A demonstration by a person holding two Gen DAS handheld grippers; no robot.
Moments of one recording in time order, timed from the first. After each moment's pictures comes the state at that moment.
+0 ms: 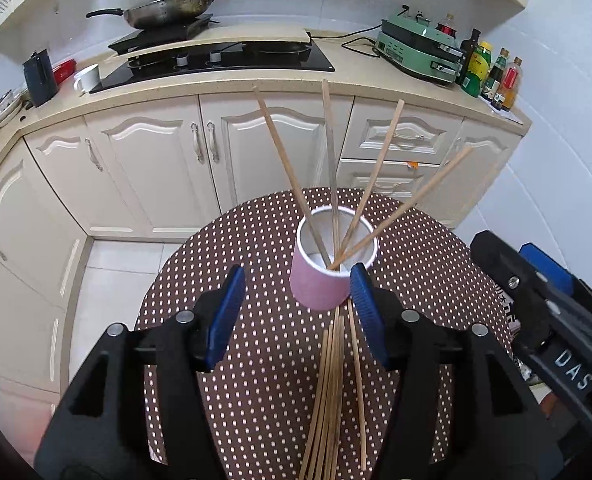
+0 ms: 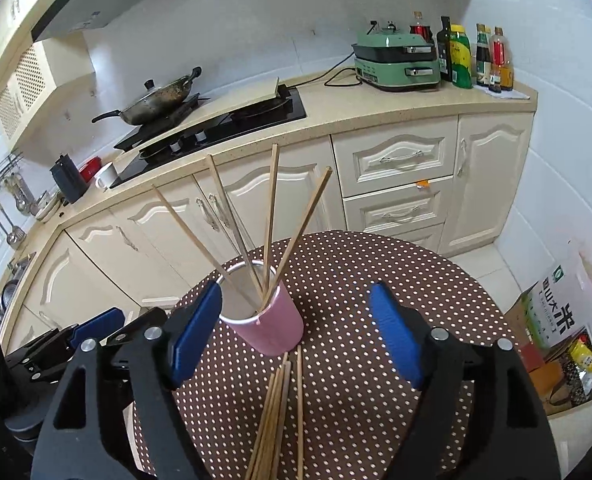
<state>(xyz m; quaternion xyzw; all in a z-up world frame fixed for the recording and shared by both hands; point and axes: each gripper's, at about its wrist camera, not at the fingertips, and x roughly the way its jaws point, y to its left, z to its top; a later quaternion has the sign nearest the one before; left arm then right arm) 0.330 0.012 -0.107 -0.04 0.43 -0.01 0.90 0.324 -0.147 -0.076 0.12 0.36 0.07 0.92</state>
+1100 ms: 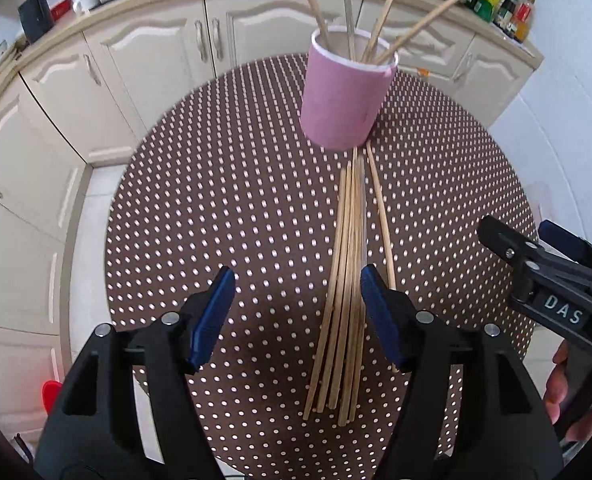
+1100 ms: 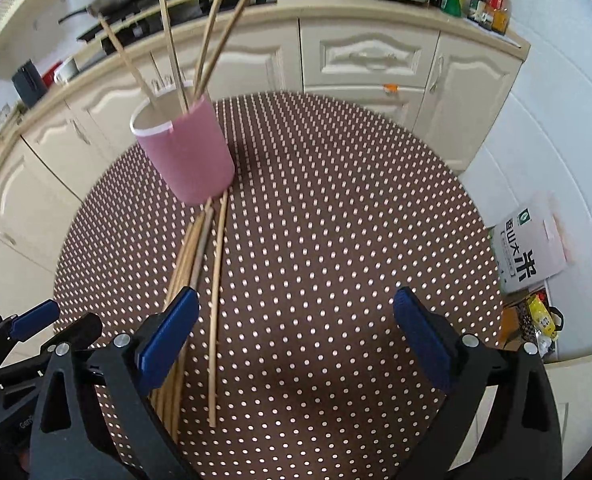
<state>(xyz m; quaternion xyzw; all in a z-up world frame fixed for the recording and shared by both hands) 0.256 0.013 -0.207 -0.03 0.55 -0.01 0.84 0.288 -0.149 -0.188 0.03 0.52 0.03 0.85</state>
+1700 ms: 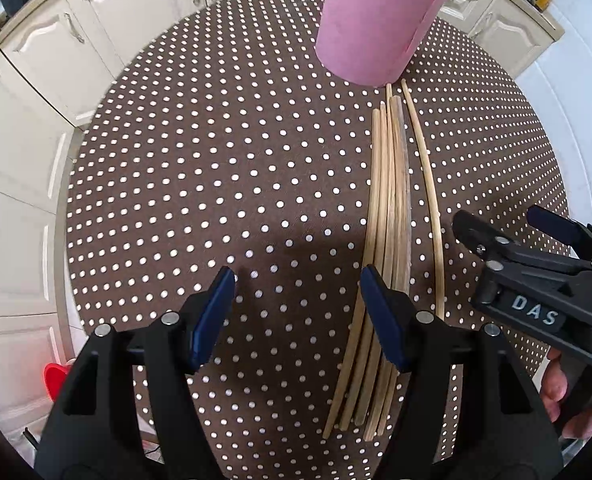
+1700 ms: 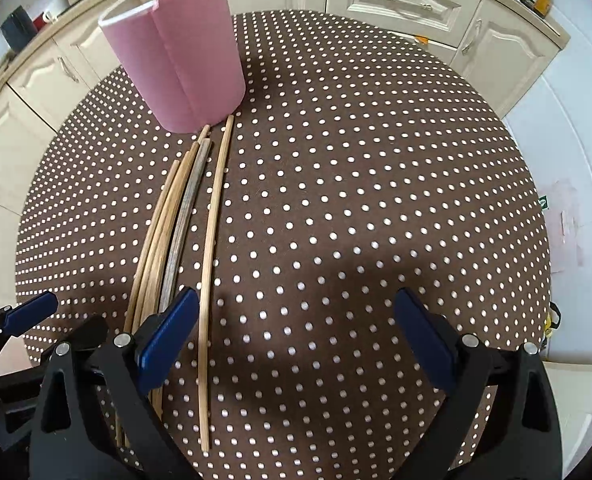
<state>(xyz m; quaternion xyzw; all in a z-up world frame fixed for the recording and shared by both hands) 0.280 0.024 -0.268 -0.04 0.62 -0.02 0.78 0.330 -0.114 -0.254 -0.02 0.60 0.03 0.80</state>
